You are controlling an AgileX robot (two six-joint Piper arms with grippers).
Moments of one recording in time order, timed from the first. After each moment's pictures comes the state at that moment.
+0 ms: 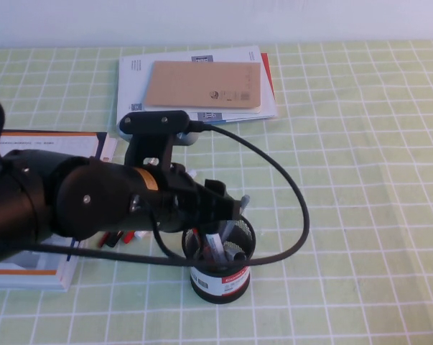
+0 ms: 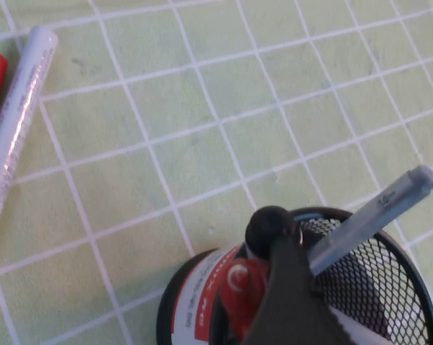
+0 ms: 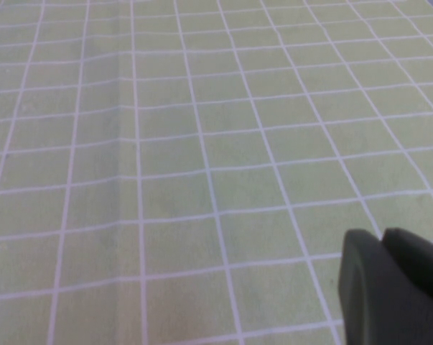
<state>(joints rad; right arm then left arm) -0.02 -0.01 0.00 -0.16 0.48 0.21 -0.70 1.44 -0.95 -0.30 0.42 -0.05</state>
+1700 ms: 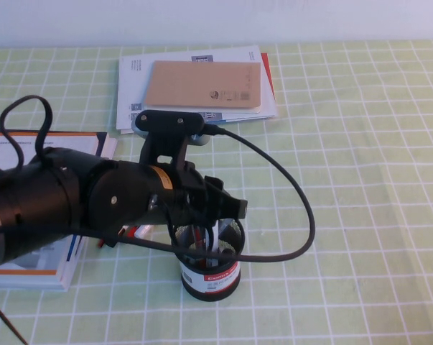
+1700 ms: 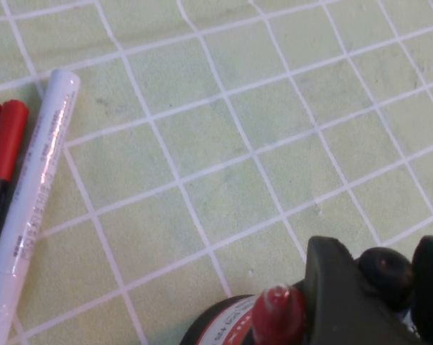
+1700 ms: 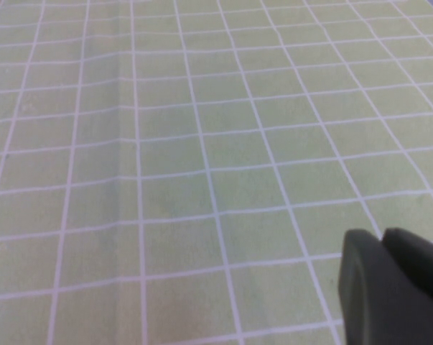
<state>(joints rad) -0.02 -0.01 0.00 -0.16 0.48 0.21 -0.70 1.54 -0.97 -0.21 0.34 -0.06</state>
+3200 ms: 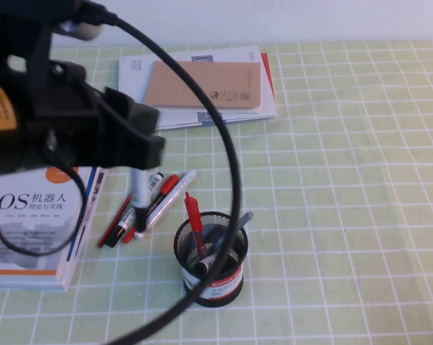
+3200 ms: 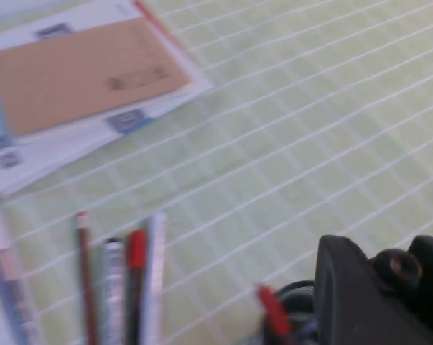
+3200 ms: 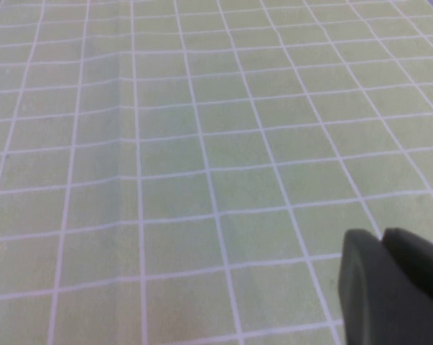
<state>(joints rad) -0.02 -0.01 0.00 -0.16 0.48 0.21 -0.71 1.09 -1.16 0.06 0.74 -0.13</state>
